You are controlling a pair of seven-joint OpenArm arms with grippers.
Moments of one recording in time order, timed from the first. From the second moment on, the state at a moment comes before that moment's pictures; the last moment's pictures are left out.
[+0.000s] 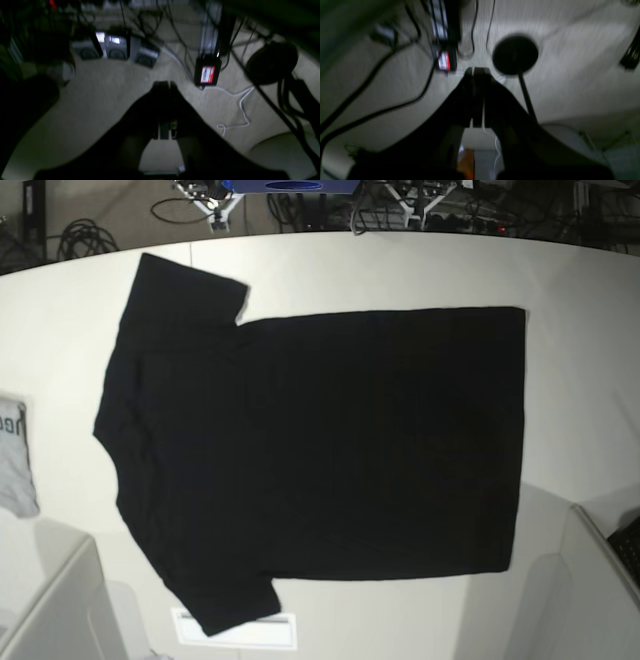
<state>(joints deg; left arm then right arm) 9.2 -2.2 1.6 11.7 -0.3 0.8 4.6 -8.0 0.9 -0.5 8.7 -2.2 0.7 -2.8</state>
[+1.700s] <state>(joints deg) 60.0 -20.4 1.0 82.7 -20.2 2.0 4.6 -45.4 -7.2 33.7 102.3 -1.6 0.7 -35.4</state>
